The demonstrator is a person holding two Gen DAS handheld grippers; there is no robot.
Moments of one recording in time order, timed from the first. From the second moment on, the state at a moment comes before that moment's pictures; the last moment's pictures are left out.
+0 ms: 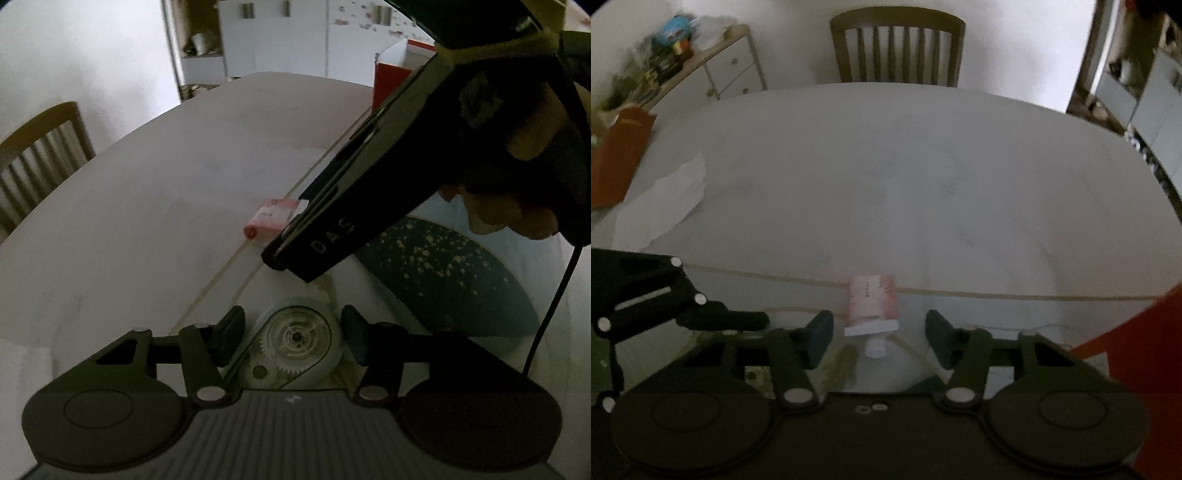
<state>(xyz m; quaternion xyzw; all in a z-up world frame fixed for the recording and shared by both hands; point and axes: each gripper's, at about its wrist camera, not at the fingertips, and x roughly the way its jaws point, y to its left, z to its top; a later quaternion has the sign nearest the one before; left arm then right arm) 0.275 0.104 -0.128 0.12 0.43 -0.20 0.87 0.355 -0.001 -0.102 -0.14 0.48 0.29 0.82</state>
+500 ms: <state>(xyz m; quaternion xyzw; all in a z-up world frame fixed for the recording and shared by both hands) 0.250 0.118 -0.121 0.03 0.44 -0.15 0.88 0.324 -0.016 -0.095 -0.14 0.48 0.29 0.82</state>
